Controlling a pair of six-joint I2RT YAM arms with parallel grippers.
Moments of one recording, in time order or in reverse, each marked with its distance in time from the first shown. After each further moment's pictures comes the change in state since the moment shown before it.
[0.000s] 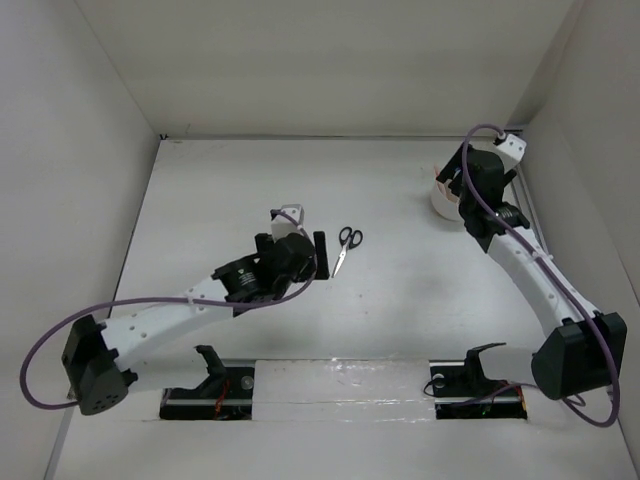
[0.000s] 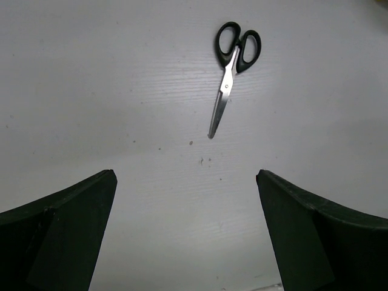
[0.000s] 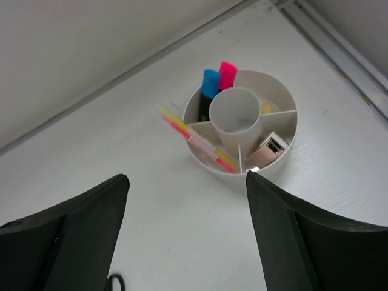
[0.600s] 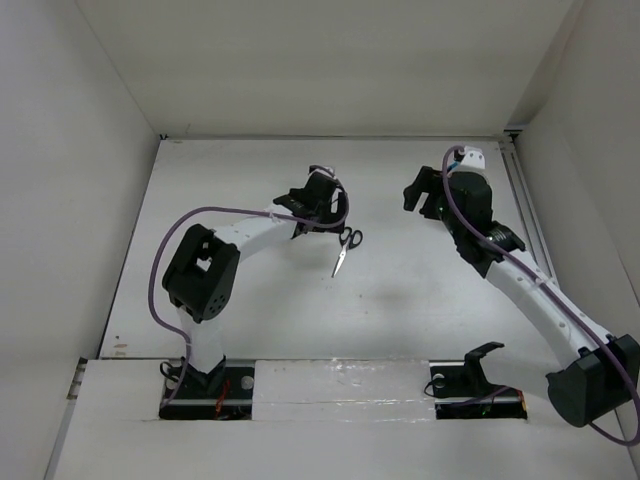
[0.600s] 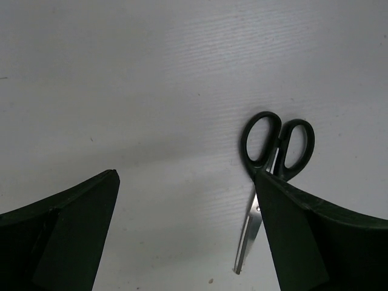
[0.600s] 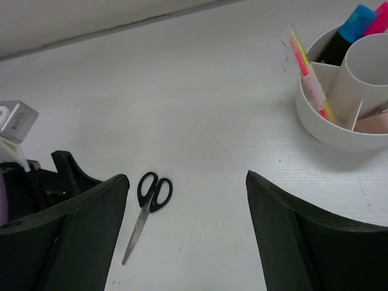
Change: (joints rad) left arm 0.344 0.766 0.444 0.191 0.294 0.325; right arm 0.177 -0.146 -0.113 -0.010 -0.310 -0.096
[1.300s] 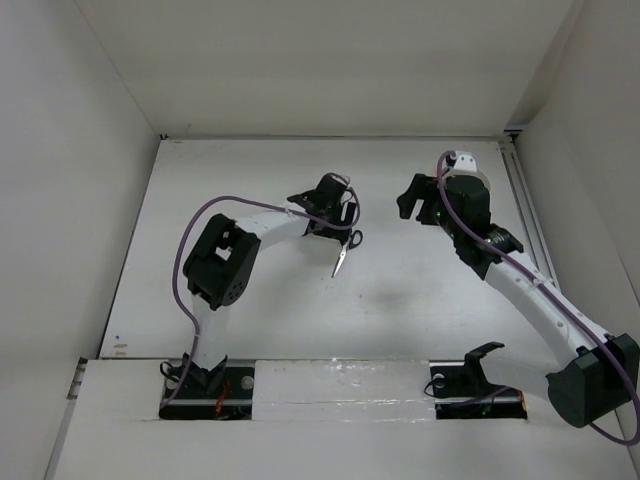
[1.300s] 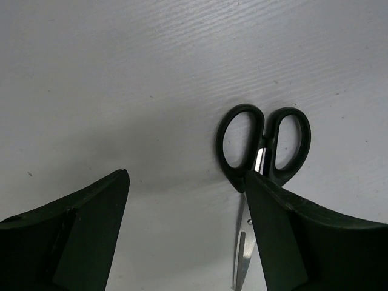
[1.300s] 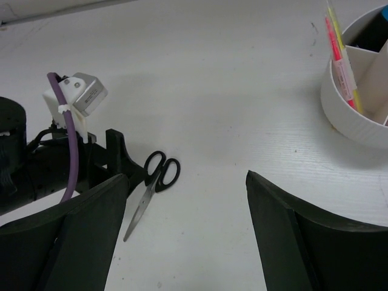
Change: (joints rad) left arm -0.011 0.150 0.077 -0.011 0.140 0.094; right arm 0.003 -0.001 -0.032 0.001 -0.110 -0.028
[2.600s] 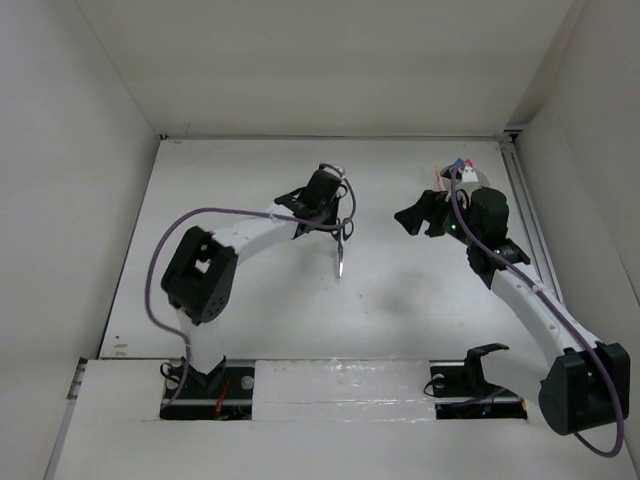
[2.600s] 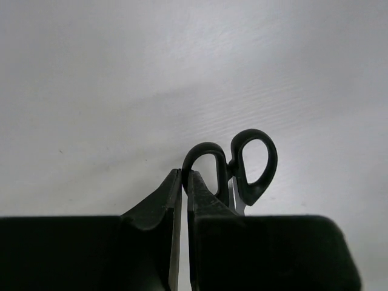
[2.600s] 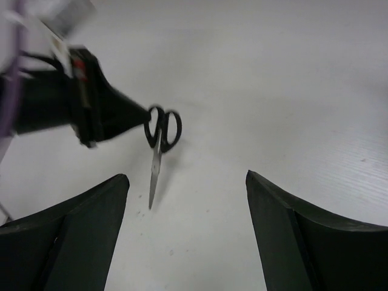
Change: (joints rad) left arm -0.011 -0.111 -0.046 0.007 -0.029 -0.039; right arm -0.198 -0.055 -0.187 0.211 -0.532 -0.023
